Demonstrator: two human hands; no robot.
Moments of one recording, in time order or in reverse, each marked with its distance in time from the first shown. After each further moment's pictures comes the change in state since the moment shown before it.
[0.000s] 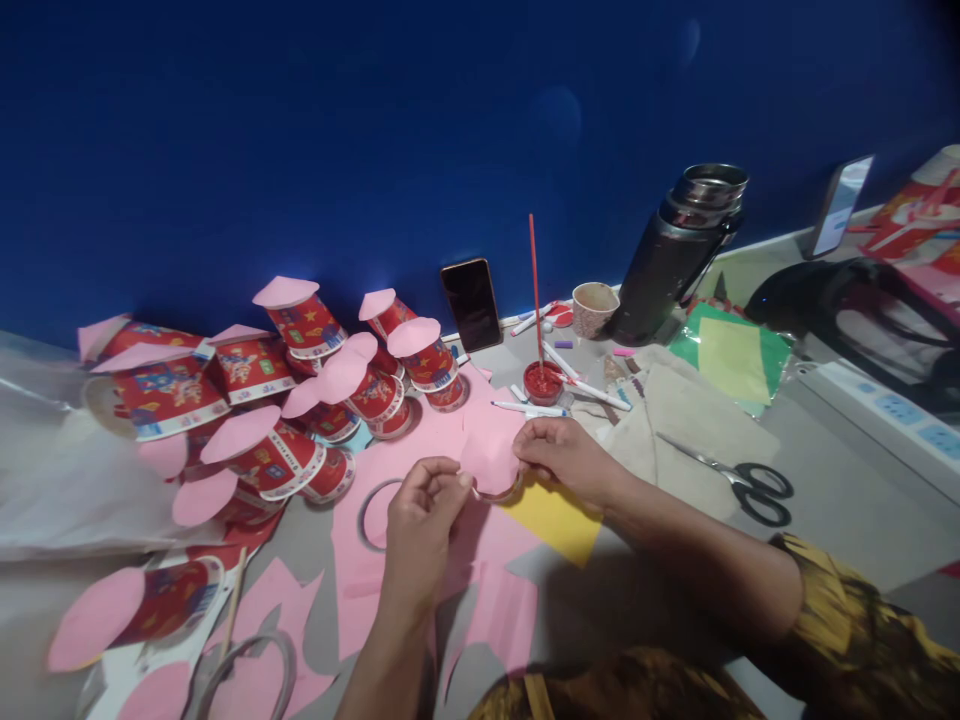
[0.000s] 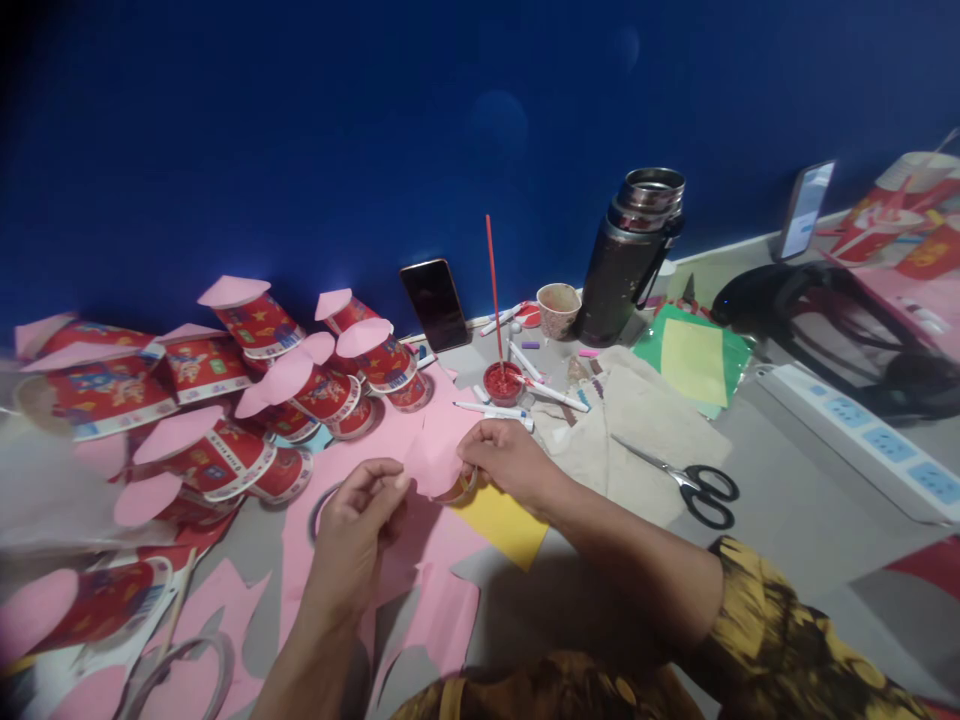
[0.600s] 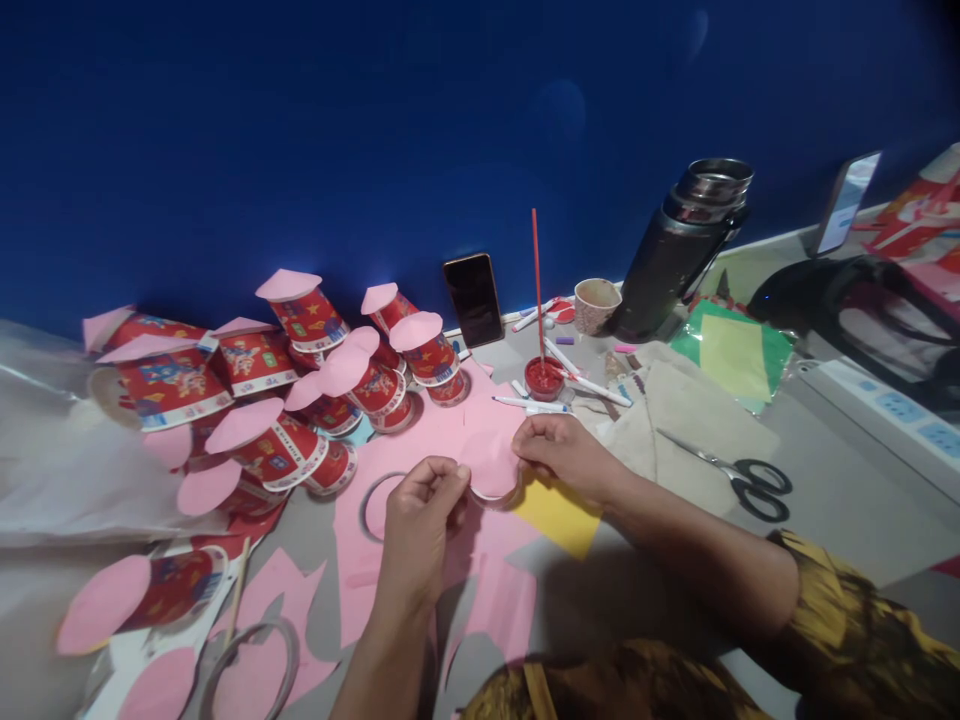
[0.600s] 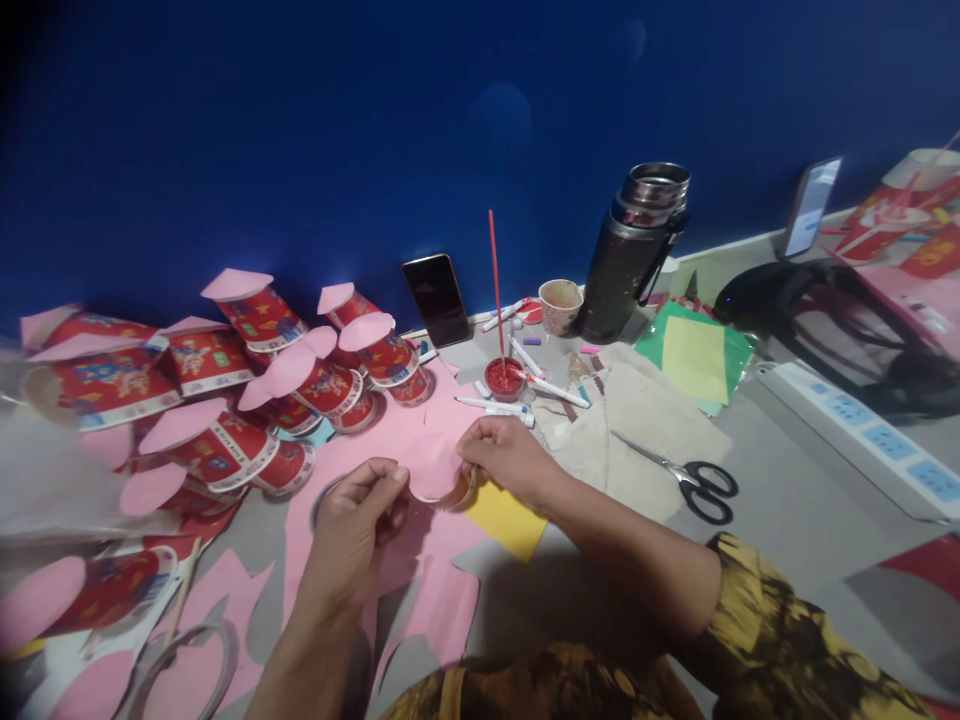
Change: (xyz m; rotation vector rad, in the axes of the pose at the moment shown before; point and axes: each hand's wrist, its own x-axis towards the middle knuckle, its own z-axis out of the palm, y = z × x) left_hand -0.002 0.006 0.002 -0.053 -0.003 -0.056; right_hand -0.003 -0.001 0.000 -0.043 -0.003 -0.004
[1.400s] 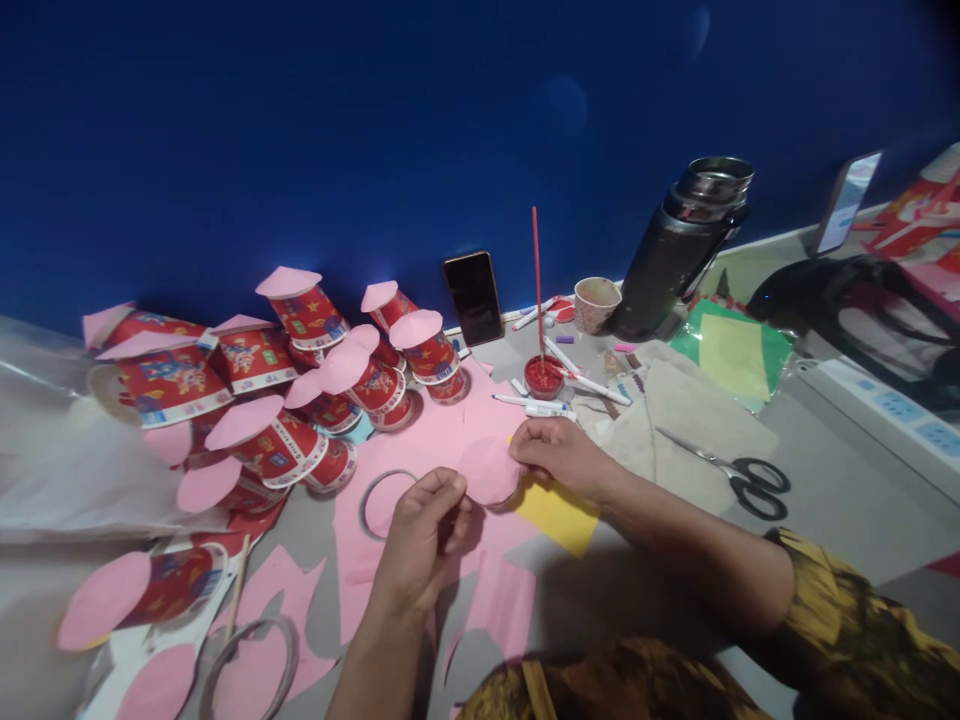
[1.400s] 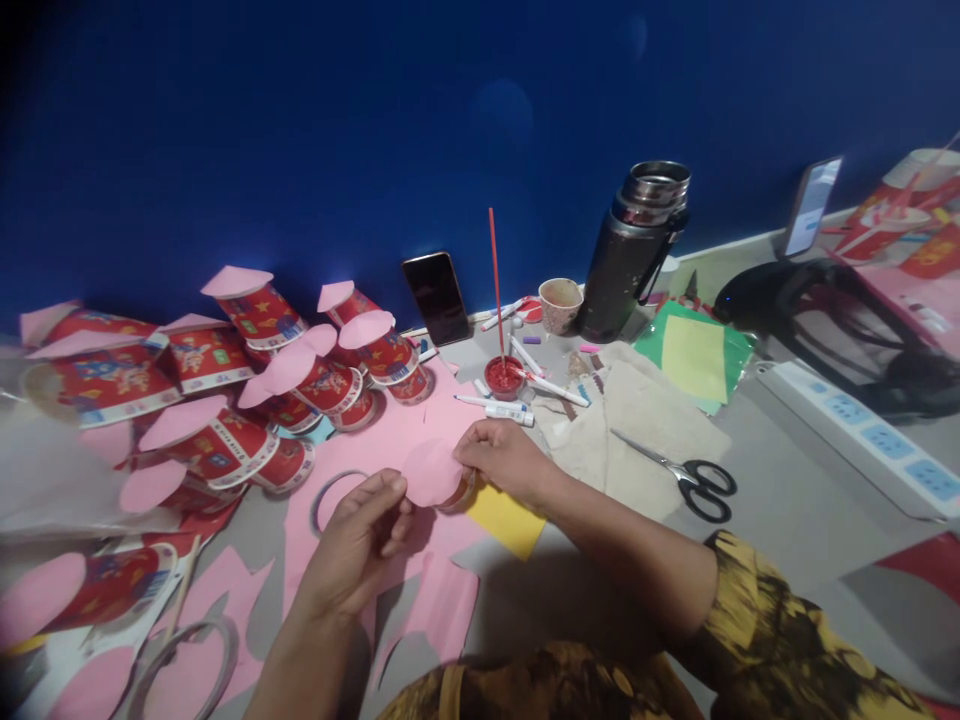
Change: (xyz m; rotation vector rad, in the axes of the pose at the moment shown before) left_hand -0.001 -0.005 -0.007 -0.167 -0.119 -0.200; right_hand 0.003 0.009 0.001 -0.014 -0.043 0.004
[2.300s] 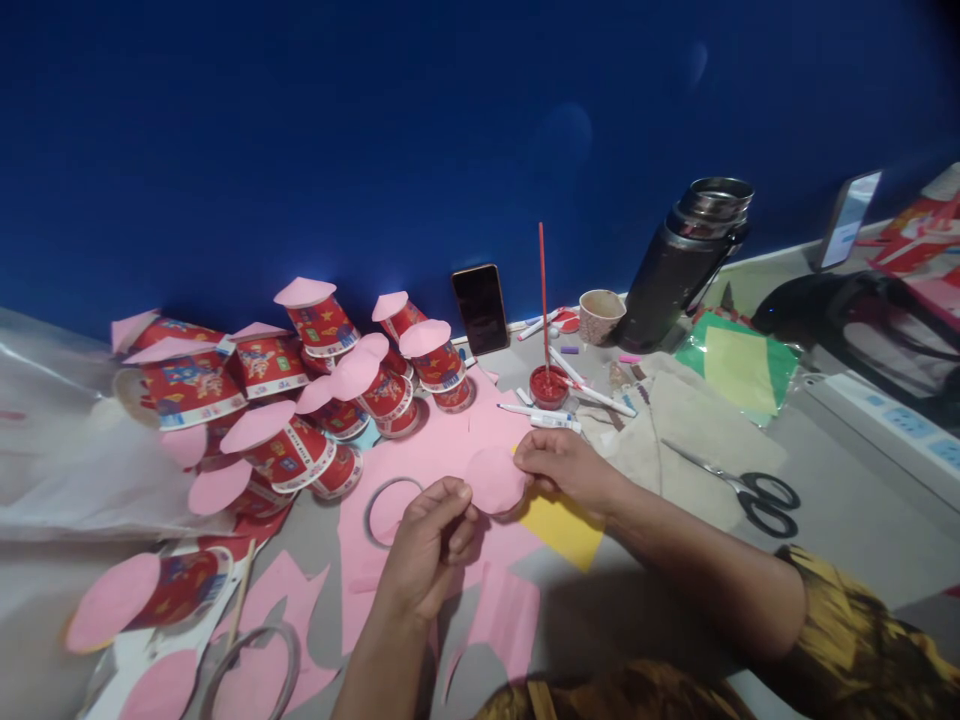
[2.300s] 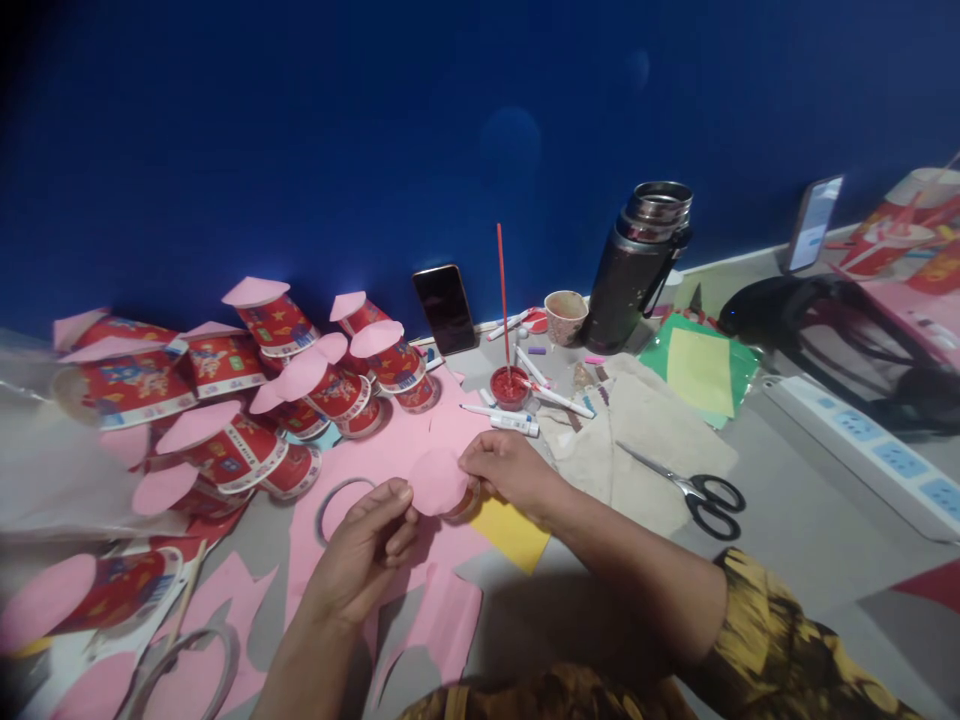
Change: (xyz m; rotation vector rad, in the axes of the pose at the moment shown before) left_hand 0.004 -0.005 -0.007 -0.080 -0.105 -0.048; right_hand 0.000 0.002 0.002 0.057 -0.025 0.021
